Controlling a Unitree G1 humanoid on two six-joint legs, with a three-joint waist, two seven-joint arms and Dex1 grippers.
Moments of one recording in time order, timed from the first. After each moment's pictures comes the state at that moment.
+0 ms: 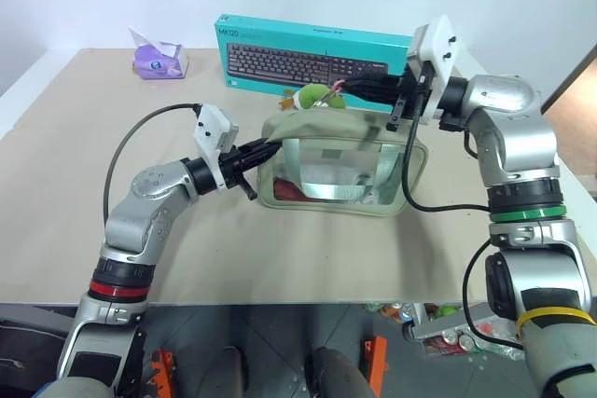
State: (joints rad) left arm -0.60 0.40 -0.02 -0.04 -0.44 0.42 -0.73; right arm -1.02 -0.63 0.00 0.35 0.26 0.19 1.10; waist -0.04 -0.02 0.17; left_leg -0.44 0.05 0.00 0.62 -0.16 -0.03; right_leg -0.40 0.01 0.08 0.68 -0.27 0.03
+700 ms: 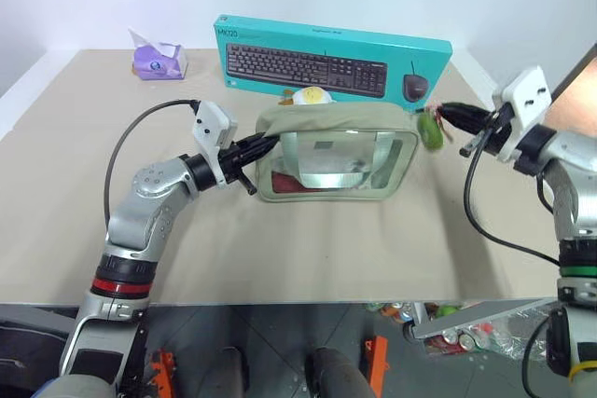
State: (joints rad) left arm -0.60 0.40 -0.03 -0.01 -0.42 0.37 -0.73; right arm -0.63 -0.83 -0.17 0.32 0.24 0.14 0.84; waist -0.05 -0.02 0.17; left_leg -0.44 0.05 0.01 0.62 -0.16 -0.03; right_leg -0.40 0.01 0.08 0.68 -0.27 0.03
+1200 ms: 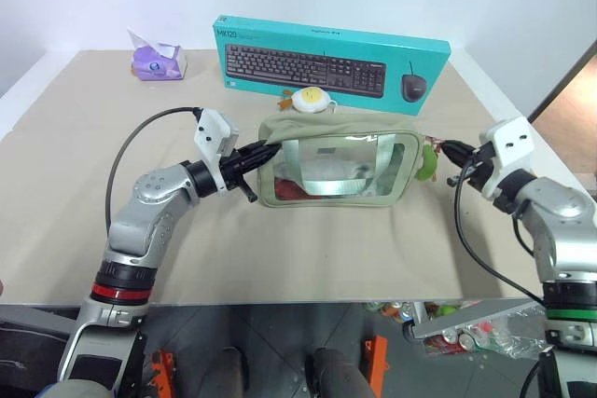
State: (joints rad) left arm -0.58 0.40 -0.03 -0.03 -0.43 0.37 -0.74; right arm -0.44 -0.74 -0.20 0.17 0.24 0.24 0.62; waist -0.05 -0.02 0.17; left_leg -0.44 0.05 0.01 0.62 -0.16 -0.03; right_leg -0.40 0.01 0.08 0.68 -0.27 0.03
